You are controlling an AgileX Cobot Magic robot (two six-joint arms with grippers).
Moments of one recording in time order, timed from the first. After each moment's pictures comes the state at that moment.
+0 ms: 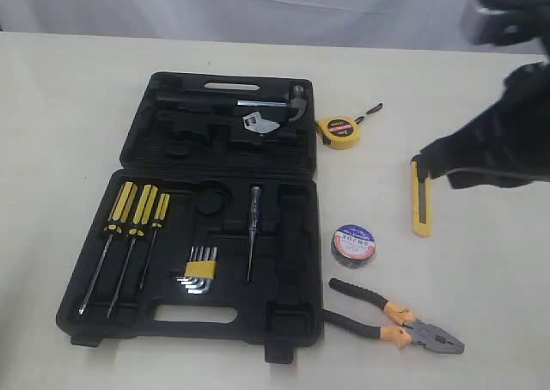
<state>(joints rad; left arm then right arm) -0.10 0.00 0.01 0.02 0.27 -0.18 0.34 1.18 -0.96 0.06 1.02 0.05</state>
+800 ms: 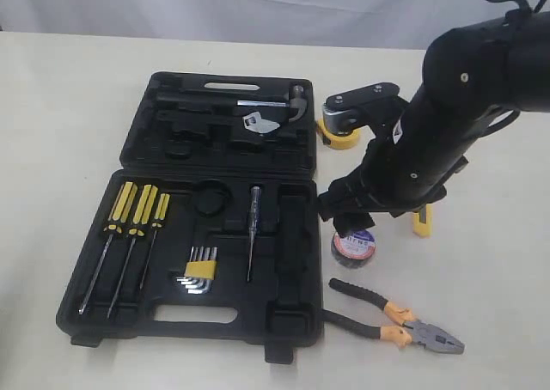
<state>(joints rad) -0.10 0.00 0.01 0.02 0.27 -0.18 0.41 1.65 -0.97 0.06 0.77 0.03</state>
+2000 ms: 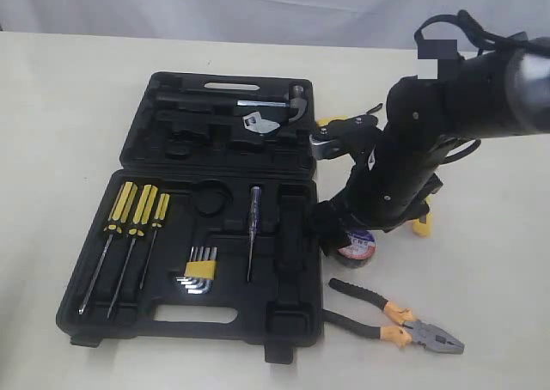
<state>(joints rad) -0.10 0.00 0.01 0.02 0.27 -0.18 0.41 1.83 -0.97 0.07 0.64 0.02</state>
